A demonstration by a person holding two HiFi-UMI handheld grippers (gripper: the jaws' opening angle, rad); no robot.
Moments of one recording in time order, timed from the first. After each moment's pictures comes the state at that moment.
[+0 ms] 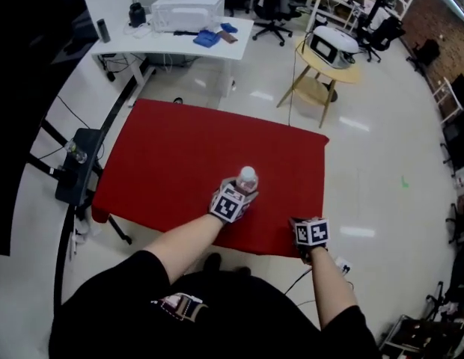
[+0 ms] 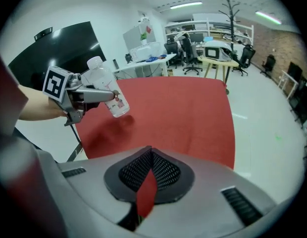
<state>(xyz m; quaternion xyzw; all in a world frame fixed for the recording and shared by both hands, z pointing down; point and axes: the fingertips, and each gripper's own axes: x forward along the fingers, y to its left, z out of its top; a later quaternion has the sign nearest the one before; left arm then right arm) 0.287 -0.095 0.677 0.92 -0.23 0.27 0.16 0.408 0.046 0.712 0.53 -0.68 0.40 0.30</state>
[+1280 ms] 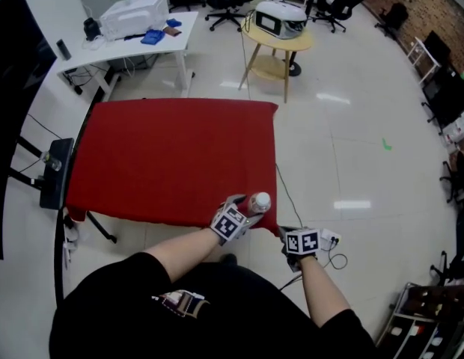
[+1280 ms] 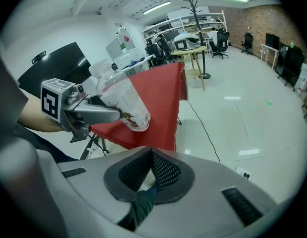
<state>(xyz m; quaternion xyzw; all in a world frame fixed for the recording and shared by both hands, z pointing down) 0.467 0.153 0.729 0.94 -0.09 0.31 0.13 0.526 0.260 0.751 0.56 -0.64 0.47 0.23</state>
